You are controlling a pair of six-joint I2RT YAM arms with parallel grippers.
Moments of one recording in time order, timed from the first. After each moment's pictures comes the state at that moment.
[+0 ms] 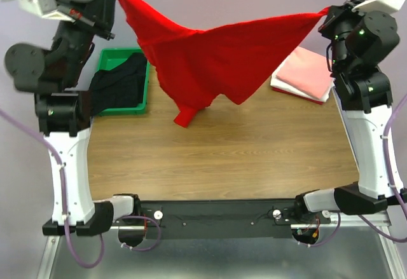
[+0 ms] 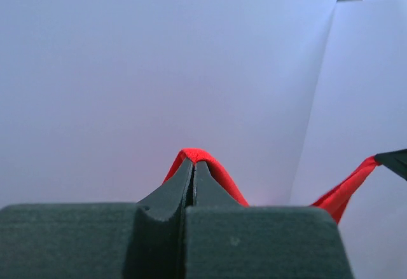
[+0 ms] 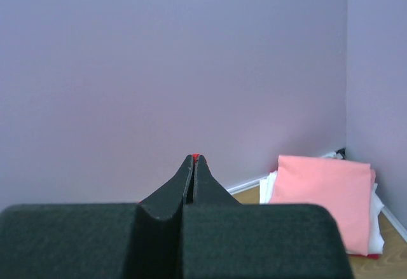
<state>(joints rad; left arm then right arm) -0.02 1.26 1.94 -0.06 0.39 -0.41 0.27 1.39 1.98 -0.41 0.47 0.24</state>
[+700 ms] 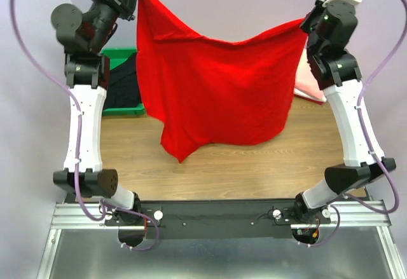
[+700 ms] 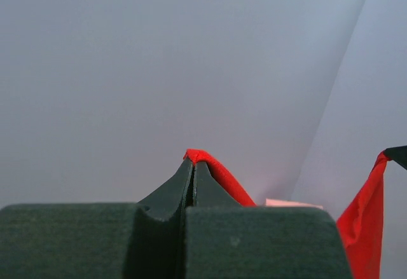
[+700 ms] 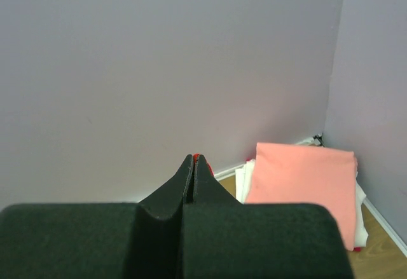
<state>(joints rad) -0.02 1.48 1.97 0.06 0.42 -0.41 0.27 1.54 2.00 -0.34 0.54 0.18</state>
